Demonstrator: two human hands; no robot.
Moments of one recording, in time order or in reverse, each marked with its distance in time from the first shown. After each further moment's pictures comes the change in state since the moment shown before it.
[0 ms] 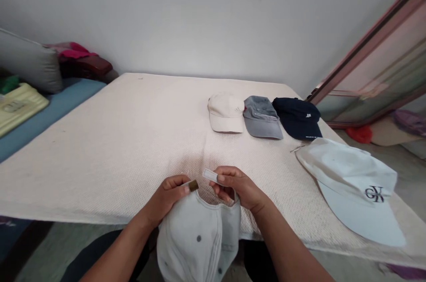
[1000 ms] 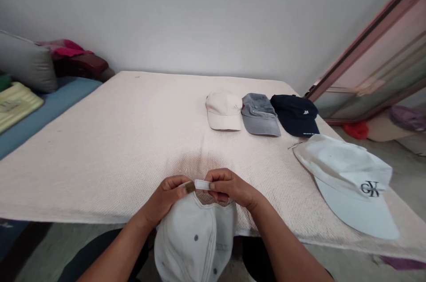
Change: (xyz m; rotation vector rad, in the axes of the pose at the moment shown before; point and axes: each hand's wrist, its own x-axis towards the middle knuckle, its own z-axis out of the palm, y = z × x) left_hand -0.002 -0.001 0.003 -0.021 -0.033 -0.007; right_hand 0.005 0.004 -0.002 -0.163 -0.090 0.108
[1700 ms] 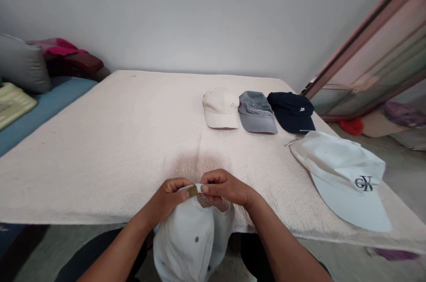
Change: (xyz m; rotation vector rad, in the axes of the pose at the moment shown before) left_hand 0.003 0.001 0.006 0.187 -0.042 0.010; right_hand -0.002 -0.001 0.002 -0.195 -0.036 -0.018
